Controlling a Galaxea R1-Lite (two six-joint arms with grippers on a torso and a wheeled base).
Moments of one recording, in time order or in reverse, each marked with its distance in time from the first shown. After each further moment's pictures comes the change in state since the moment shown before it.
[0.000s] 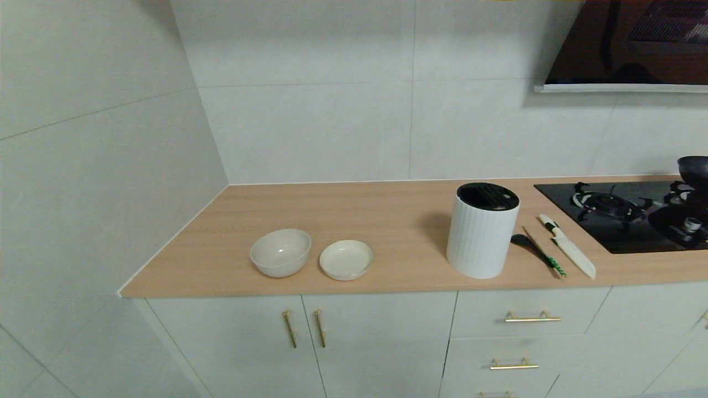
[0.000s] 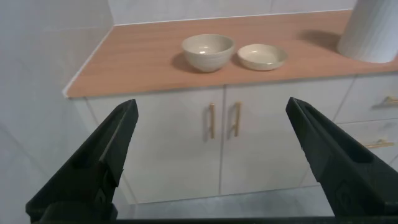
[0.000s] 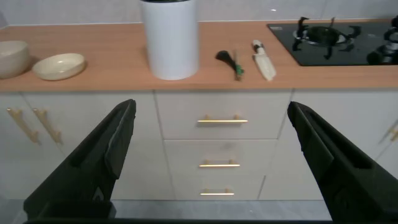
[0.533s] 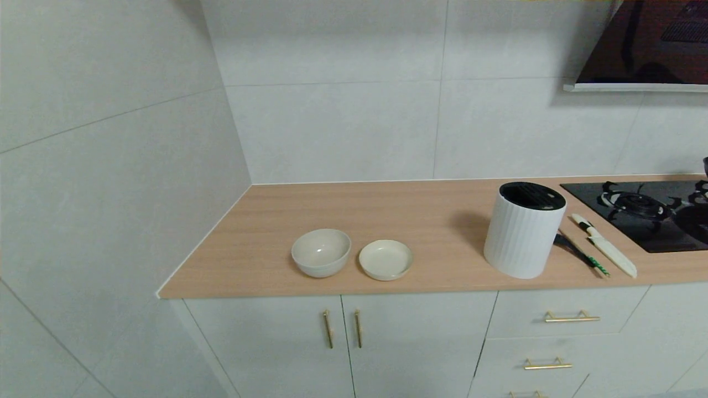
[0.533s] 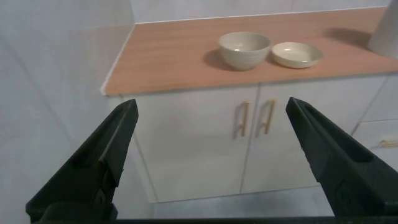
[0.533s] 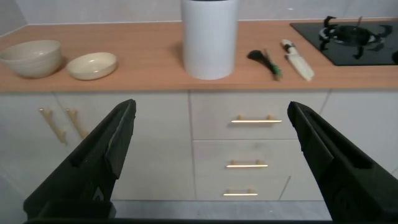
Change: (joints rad) left arm 0.000 0.000 0.000 0.000 0.000 0.000; right arm 0.000 0.000 0.000 0.000 0.000 -0.001
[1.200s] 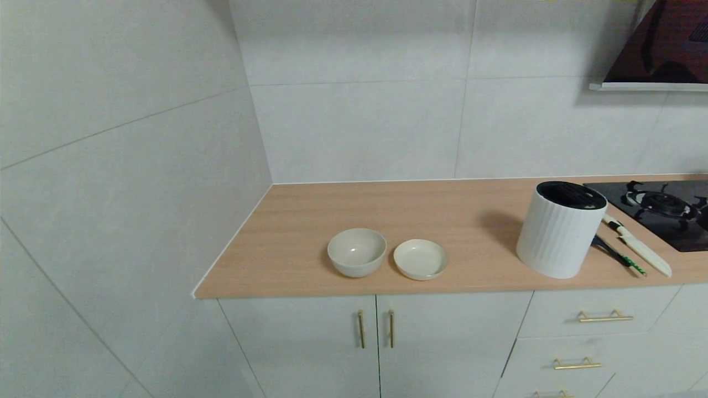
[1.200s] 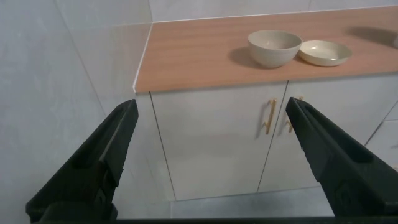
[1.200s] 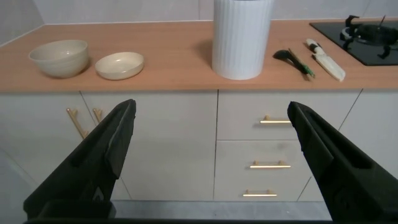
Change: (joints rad) left arm 0.000 0.000 0.000 0.000 0.000 0.000; right arm 0.001 0.000 0.000 0.000 0.000 0.000
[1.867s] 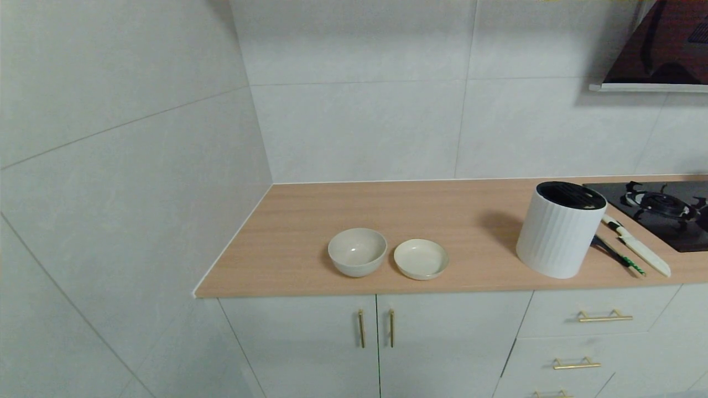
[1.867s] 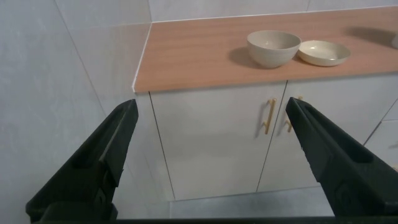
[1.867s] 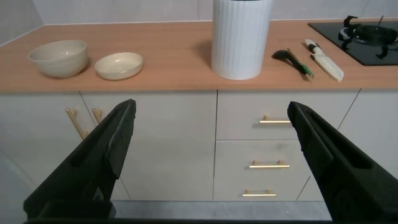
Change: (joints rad) left arm 0.000 0.000 0.000 0.000 0.000 0.000; right arm -0.001 0.000 0.000 0.000 0.000 0.000
